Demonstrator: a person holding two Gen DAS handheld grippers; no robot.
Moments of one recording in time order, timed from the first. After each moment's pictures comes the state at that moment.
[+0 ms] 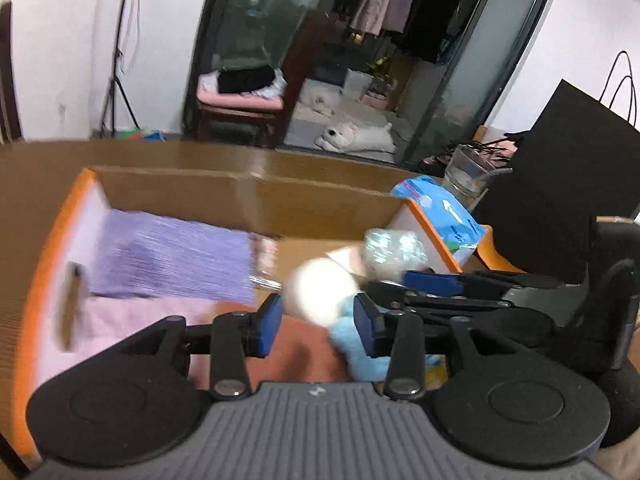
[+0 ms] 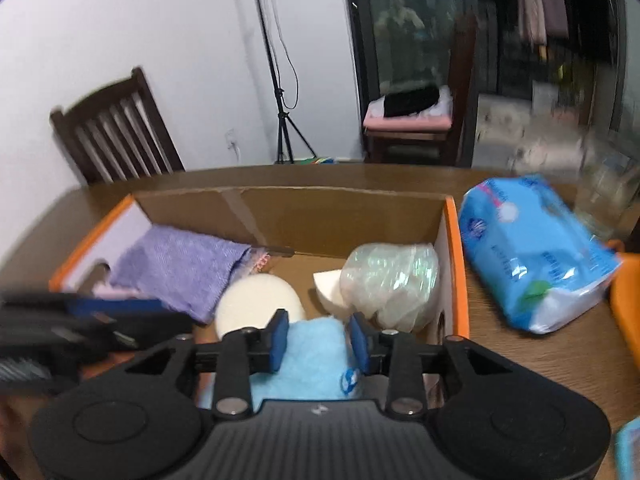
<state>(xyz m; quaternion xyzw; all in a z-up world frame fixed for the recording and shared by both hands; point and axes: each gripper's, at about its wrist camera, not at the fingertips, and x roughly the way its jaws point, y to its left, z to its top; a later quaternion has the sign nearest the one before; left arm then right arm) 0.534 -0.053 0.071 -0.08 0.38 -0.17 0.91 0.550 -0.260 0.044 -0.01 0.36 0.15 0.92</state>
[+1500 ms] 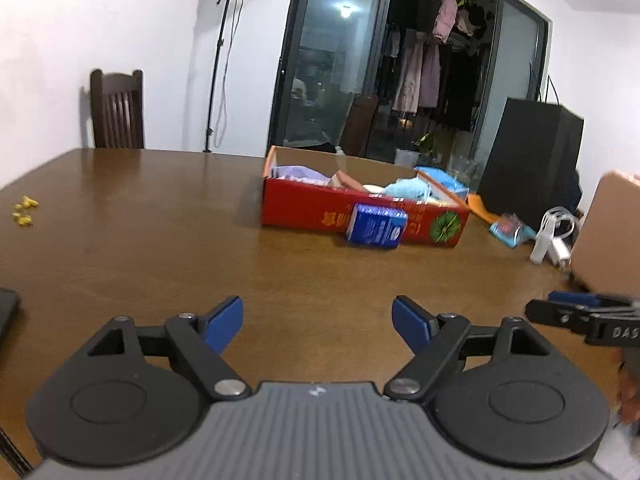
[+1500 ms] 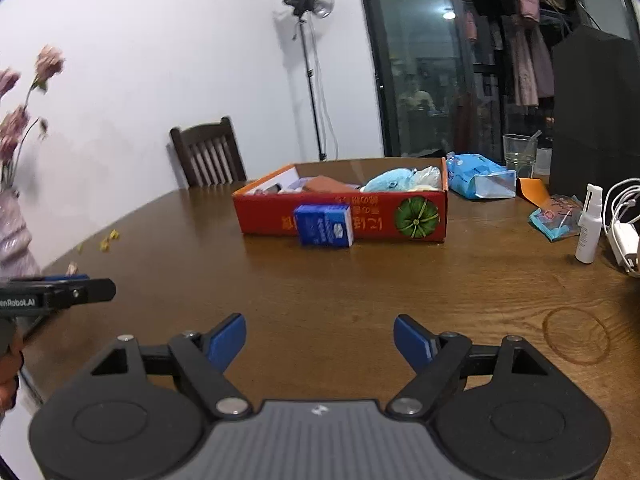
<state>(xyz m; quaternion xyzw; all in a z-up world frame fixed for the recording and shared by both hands) 0.159 0.038 0.048 -0.07 0.24 -0.08 0.96 0.152 -0.278 0.041 0.06 0.24 0.19 0.95</state>
